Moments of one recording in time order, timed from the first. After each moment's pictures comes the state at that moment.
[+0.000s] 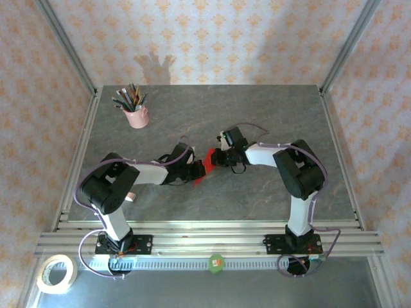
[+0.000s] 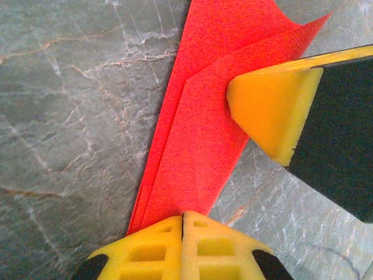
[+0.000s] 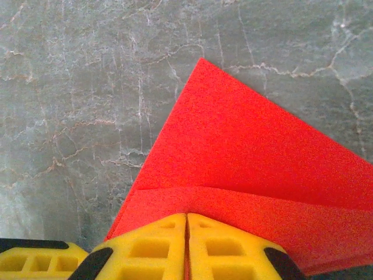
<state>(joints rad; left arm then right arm) -0.57 1.75 0.74 0.14 0.31 -0.85 0.54 1.91 1.03 -0.10 -0.40 0.51</state>
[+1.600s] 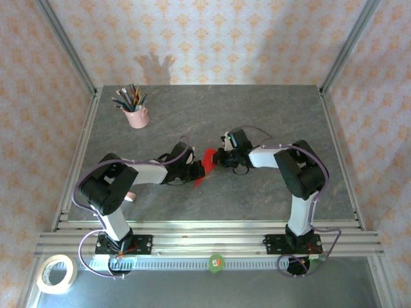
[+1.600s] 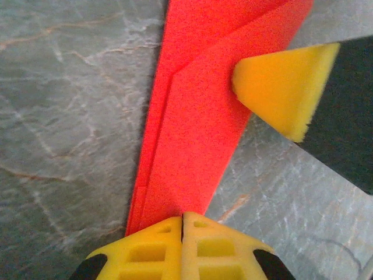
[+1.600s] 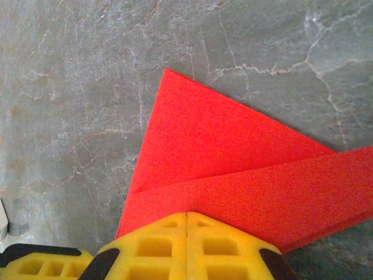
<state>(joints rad) -0.57 1.73 0.76 0.10 0.35 -0.83 0.52 1.90 0.96 0.05 -0.46 0.62</state>
